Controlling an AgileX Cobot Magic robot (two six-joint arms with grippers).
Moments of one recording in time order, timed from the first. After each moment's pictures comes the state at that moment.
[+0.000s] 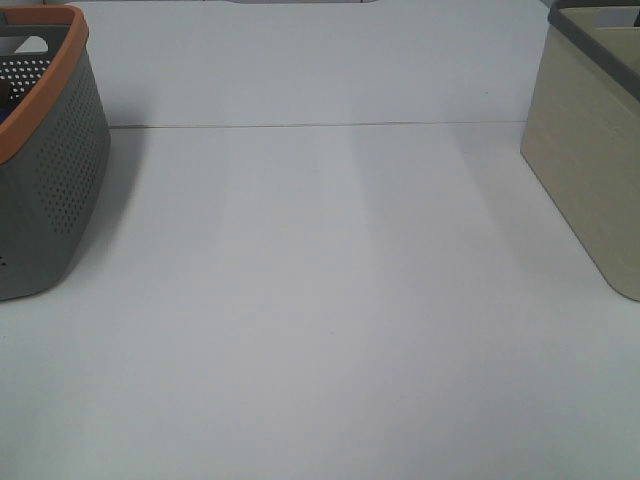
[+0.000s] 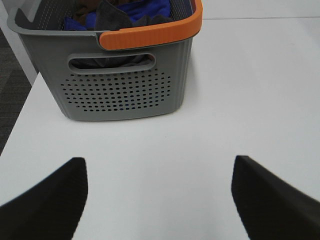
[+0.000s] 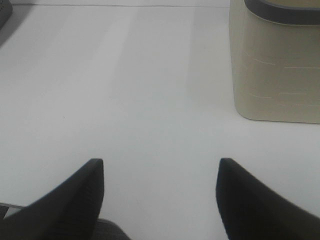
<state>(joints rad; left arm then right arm) 0.00 0.00 -0.50 0.00 1.04 -0.02 0.14 0.00 -0.50 0.05 1.07 0.01</state>
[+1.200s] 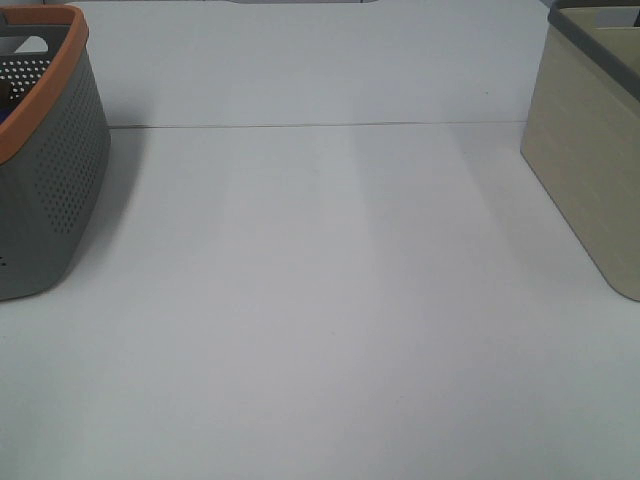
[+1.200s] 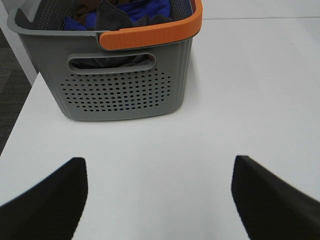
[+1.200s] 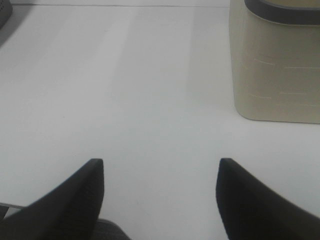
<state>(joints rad) 0.00 0.00 -0.50 0.00 1.04 -0.02 0.14 0.00 -0.50 0.05 1.07 0.01</state>
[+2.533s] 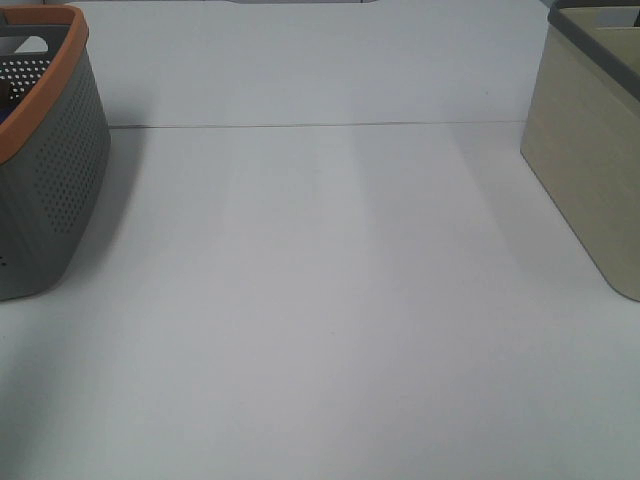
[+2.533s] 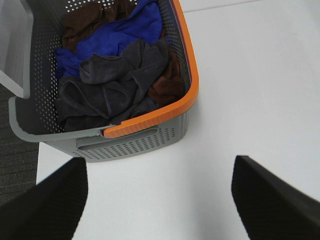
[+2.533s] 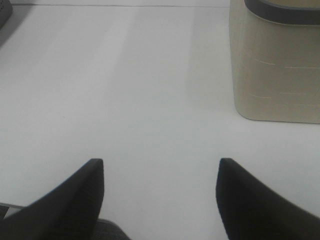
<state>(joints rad) 0.00 0.90 -1.19 -0.02 1.12 0.13 0.14 0.00 -0.50 0.05 1.07 0.01</state>
